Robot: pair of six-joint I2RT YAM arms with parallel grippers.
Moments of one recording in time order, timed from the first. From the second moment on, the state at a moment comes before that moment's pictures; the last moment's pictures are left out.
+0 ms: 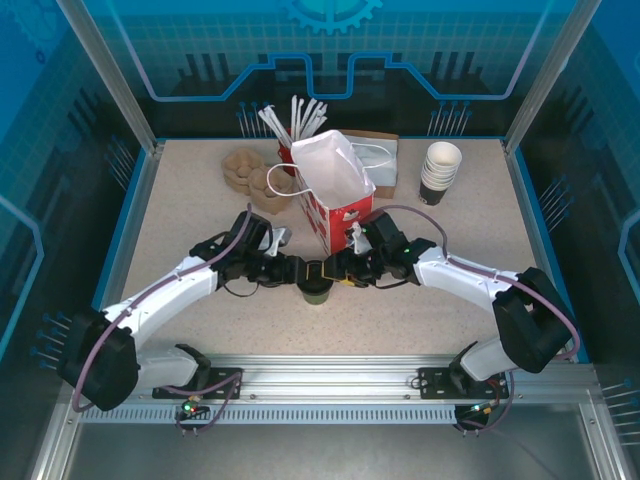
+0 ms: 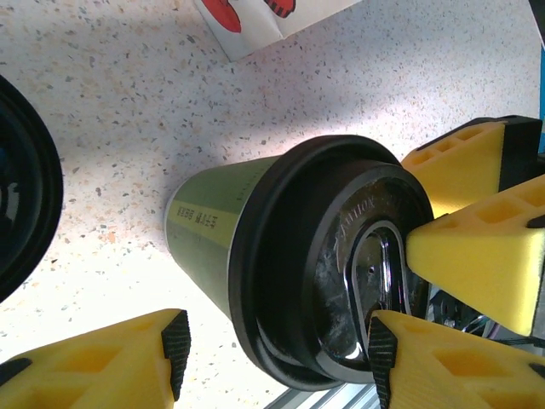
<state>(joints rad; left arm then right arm) -0.48 1.25 0.82 -0.55 0.47 -0.56 0.65 1.47 0.86 -0.28 -0.55 0.84</state>
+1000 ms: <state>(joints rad) -0.40 1.13 0.89 -0.58 0.40 -0.59 0.65 1.37 0.93 -0.51 -0.46 0.74</state>
